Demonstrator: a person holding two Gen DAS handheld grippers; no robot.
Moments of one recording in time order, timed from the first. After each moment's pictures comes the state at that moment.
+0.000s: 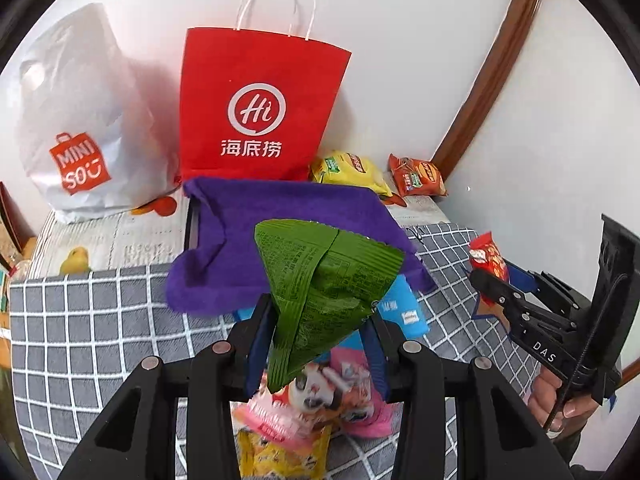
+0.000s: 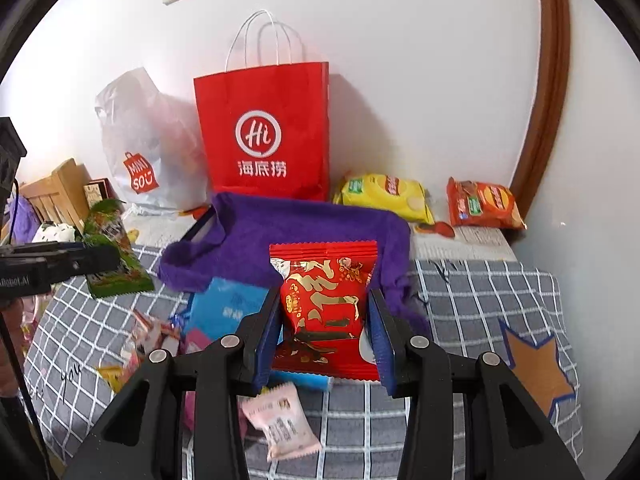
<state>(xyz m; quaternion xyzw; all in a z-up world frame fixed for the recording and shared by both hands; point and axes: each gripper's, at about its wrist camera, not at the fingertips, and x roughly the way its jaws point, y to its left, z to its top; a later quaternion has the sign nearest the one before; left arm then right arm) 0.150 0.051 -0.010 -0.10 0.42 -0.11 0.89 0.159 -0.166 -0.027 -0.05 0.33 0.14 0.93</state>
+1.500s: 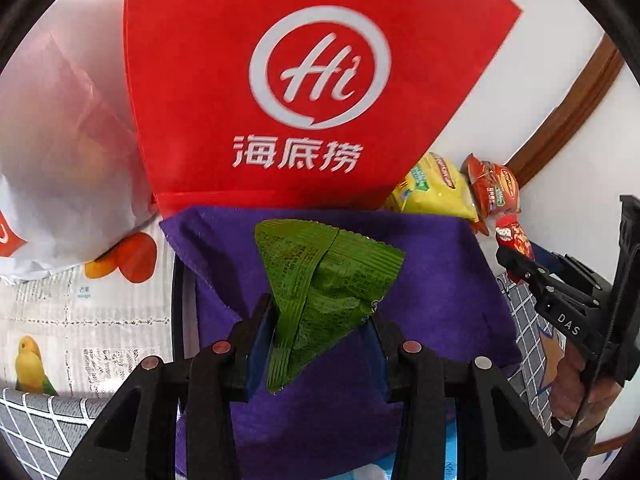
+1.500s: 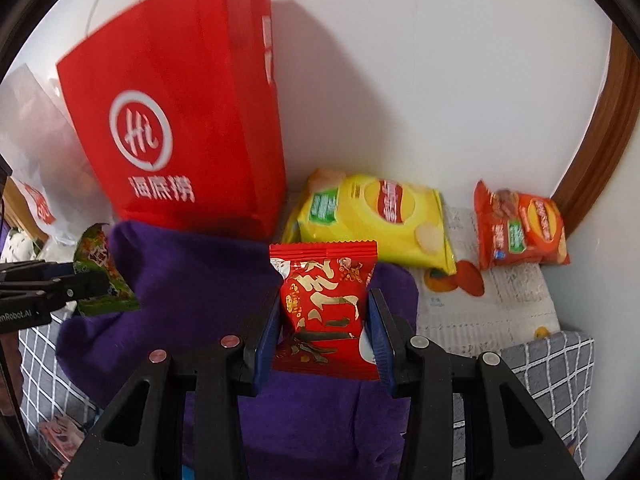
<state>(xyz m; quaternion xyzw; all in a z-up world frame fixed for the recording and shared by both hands) 0.348 0.086 -0.092 -0.11 0.50 -0.09 0.85 0.377 -0.151 -0.085 -0.06 0.42 0.11 0.90</state>
